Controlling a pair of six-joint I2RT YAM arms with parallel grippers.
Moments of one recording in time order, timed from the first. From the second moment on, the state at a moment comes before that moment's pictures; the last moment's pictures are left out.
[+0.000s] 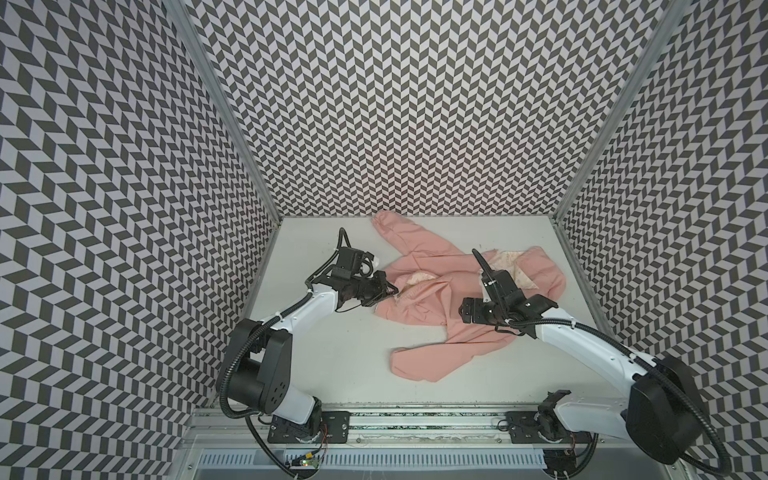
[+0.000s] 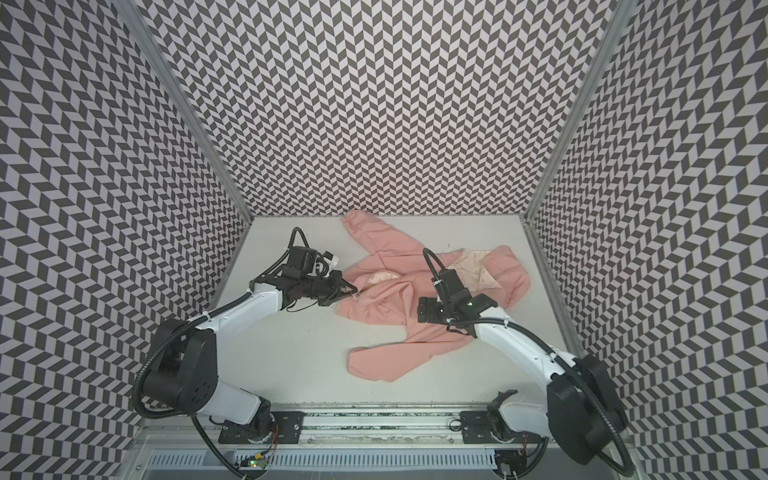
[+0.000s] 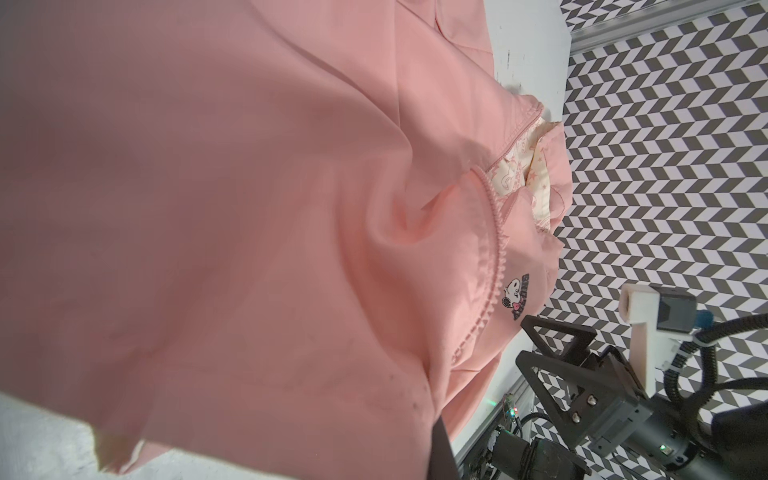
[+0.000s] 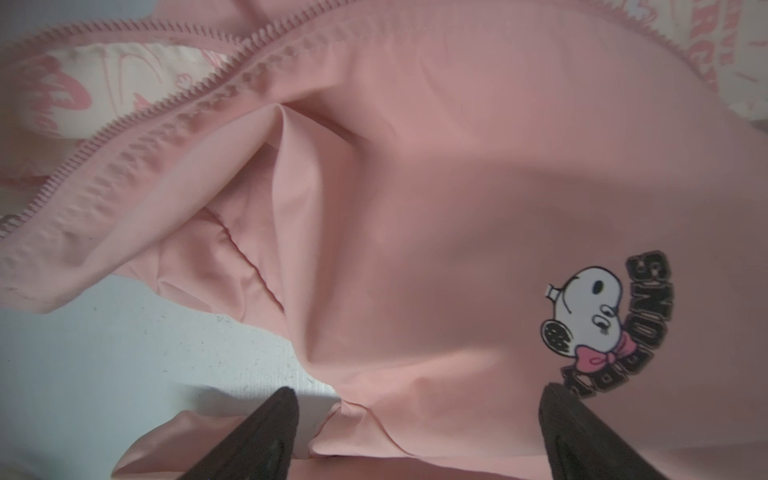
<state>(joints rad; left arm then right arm) -0.30 1.51 0.95 -0.22 0.75 -0.69 0.47 1.29 0.81 -0.43 -0.03 0.60</state>
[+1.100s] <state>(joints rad) -0.44 1.51 0.63 0.15 0.63 -0.73 0.47 1.35 0.82 -0.36 -0.15 0.60</state>
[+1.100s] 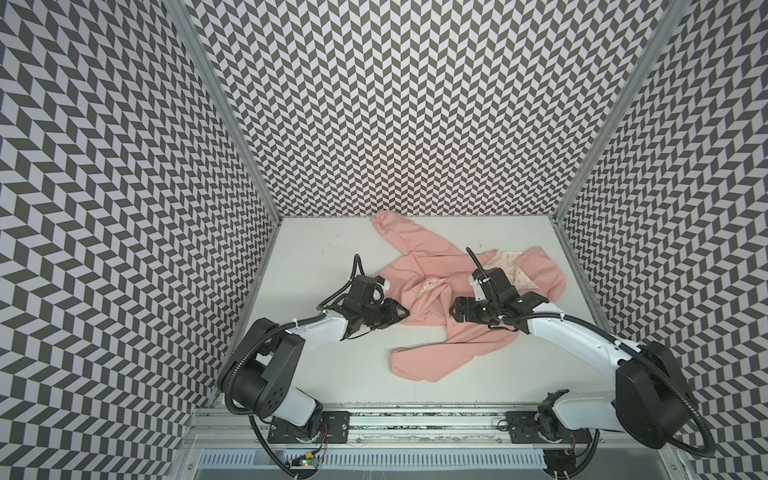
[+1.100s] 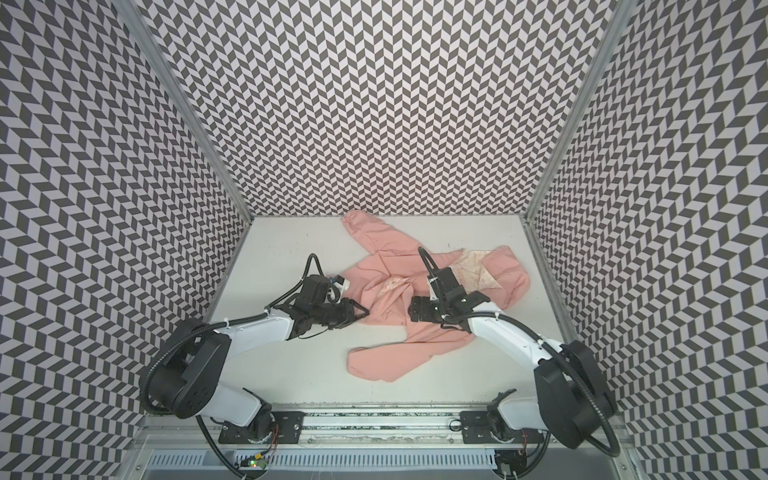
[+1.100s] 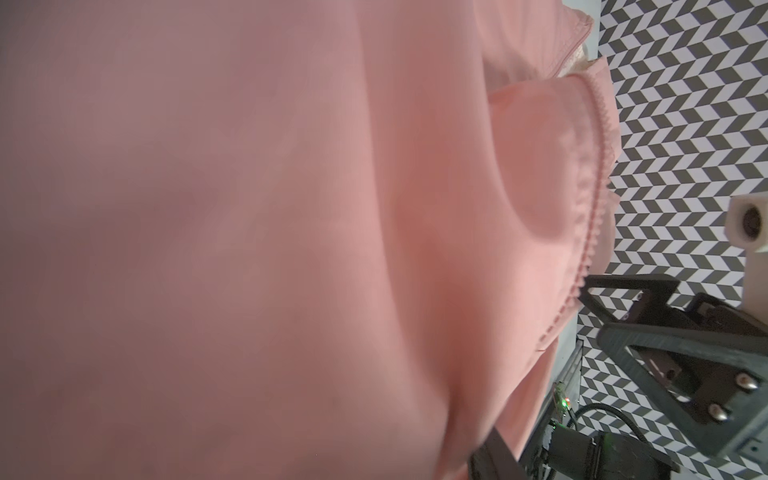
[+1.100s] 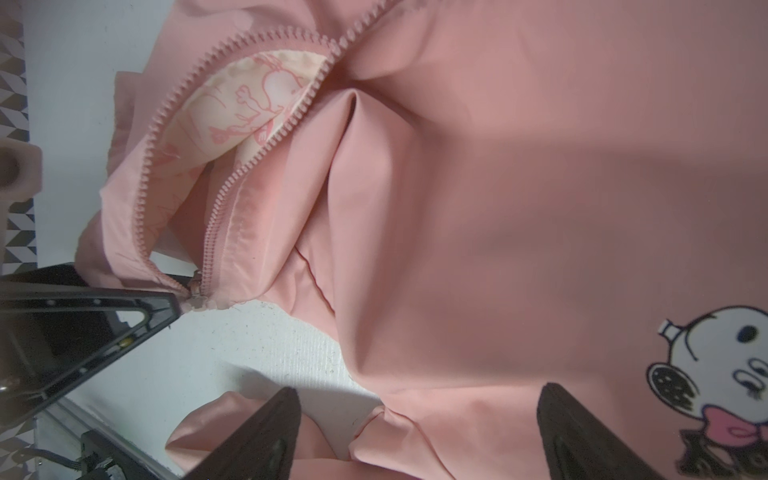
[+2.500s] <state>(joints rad) -0.51 1.56 0.54 0.40 0.54 -0.72 0.47 1.35 0.82 -0.36 -0.17 0.60</state>
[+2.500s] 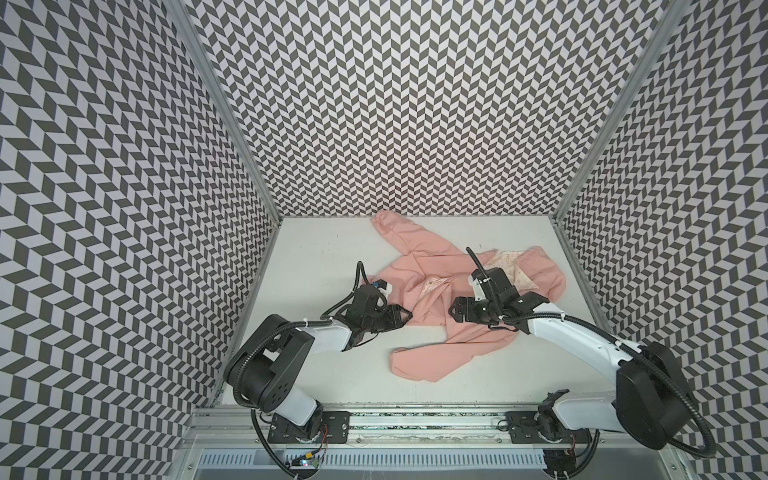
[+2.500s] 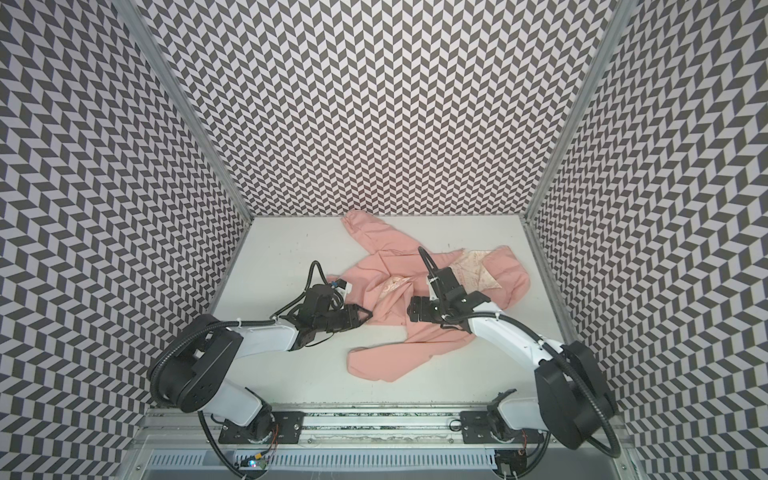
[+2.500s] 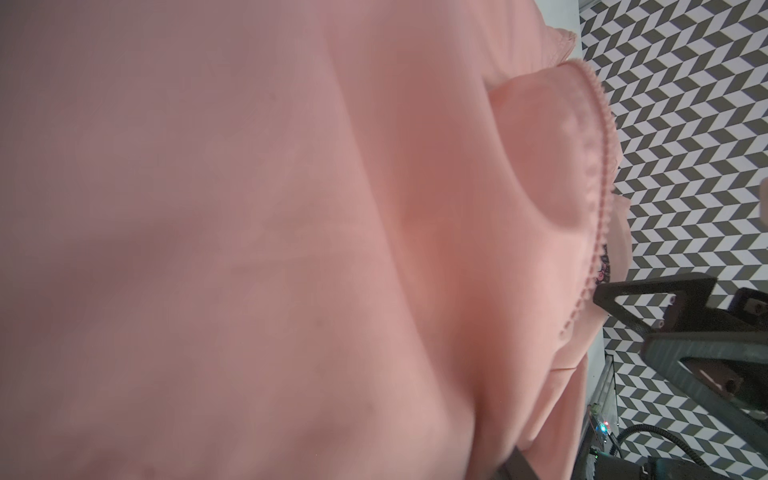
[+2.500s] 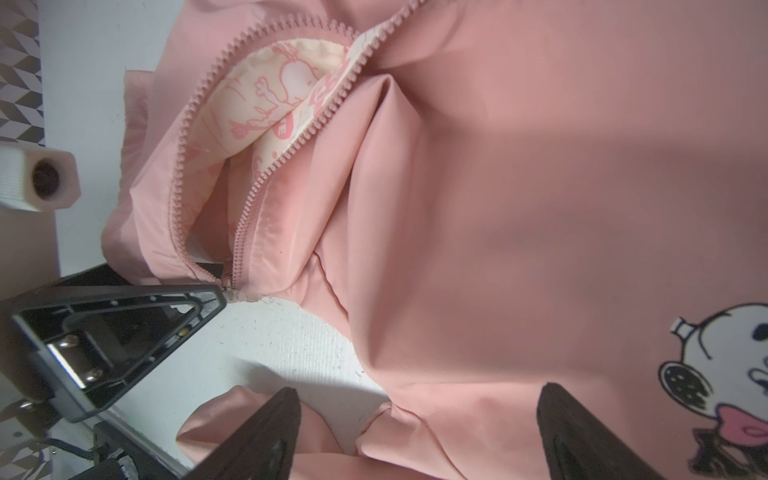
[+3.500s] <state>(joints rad) -0.49 1.63 0.53 0.68 0.63 -0.82 0.47 1.29 0.86 -0.39 -0.20 0.57</state>
